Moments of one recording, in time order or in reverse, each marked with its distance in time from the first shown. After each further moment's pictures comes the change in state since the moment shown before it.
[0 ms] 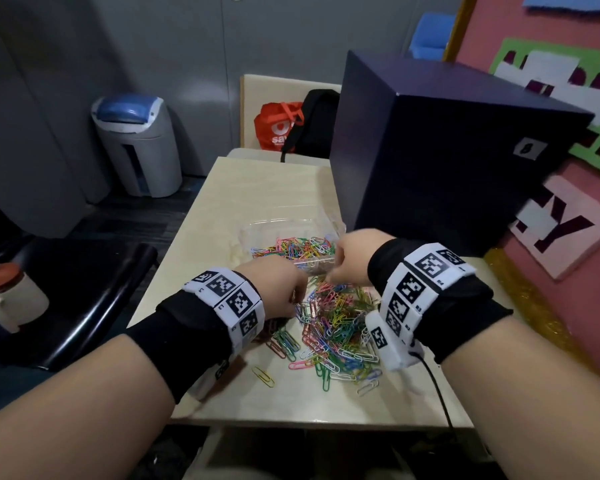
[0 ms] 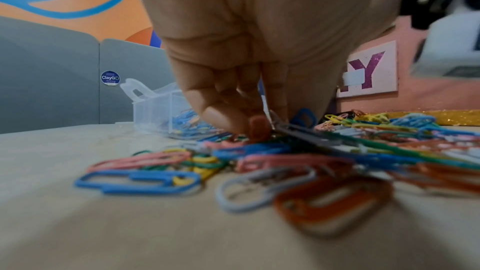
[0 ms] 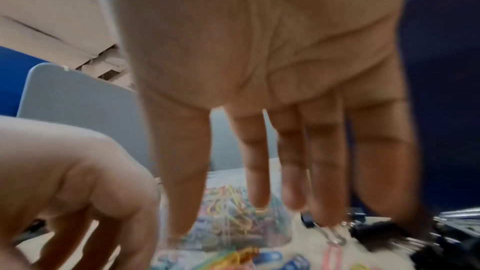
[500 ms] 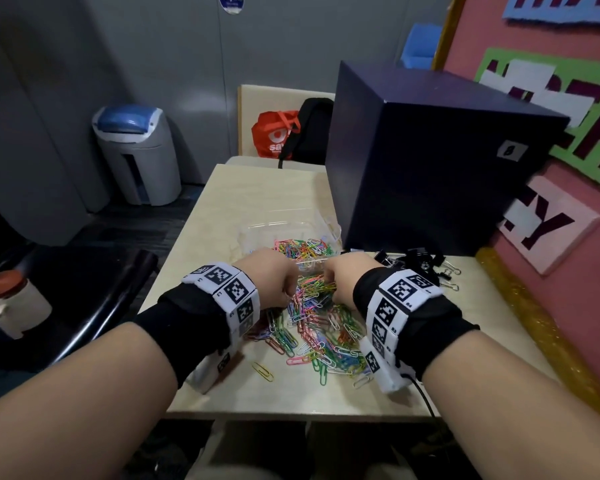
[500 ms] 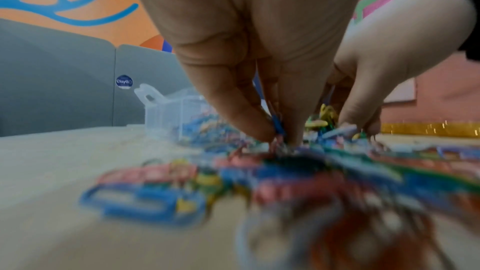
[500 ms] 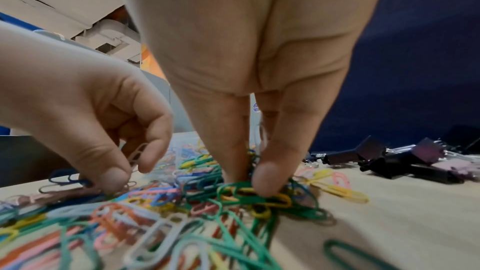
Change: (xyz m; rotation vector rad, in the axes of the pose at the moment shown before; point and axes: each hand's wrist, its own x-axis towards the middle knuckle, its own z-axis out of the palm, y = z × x) left_hand -0.007 -0.002 -0.007 -0.116 0.106 -0.054; right_hand -0.008 -0.008 0.026 -0.081 -0.030 -0.061
